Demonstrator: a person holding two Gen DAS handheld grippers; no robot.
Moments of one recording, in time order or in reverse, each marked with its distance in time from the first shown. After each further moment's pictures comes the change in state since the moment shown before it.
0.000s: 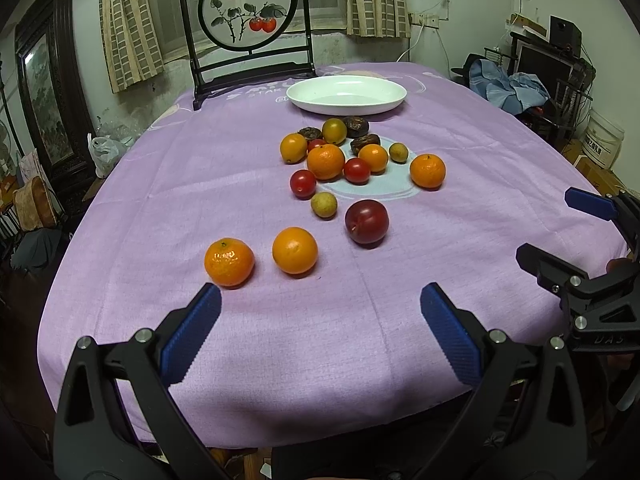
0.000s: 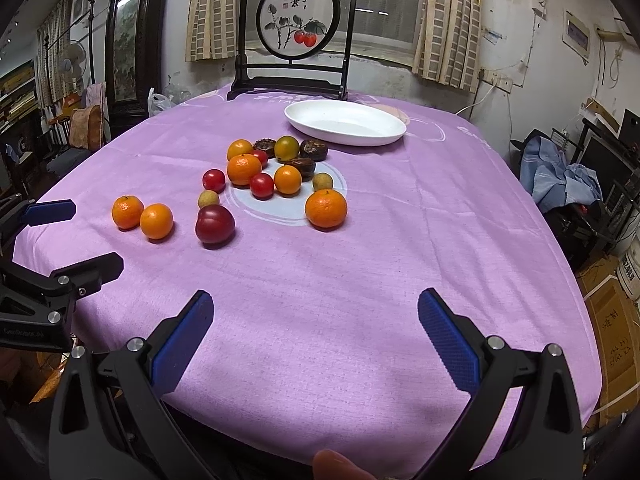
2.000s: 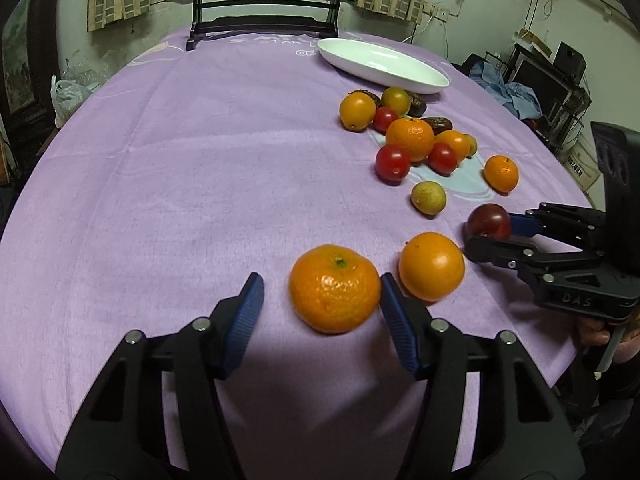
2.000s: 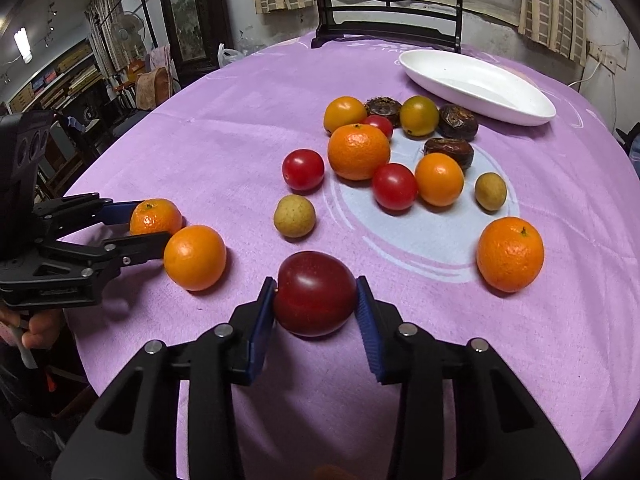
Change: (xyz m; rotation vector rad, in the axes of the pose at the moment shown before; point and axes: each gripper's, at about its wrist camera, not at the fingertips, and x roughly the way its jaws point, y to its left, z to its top) left arm 0.099 0.107 0.013 -0.099 0.125 -0.190; right arm 0.123 0.060 0.048 -0.068 0.188 0.337
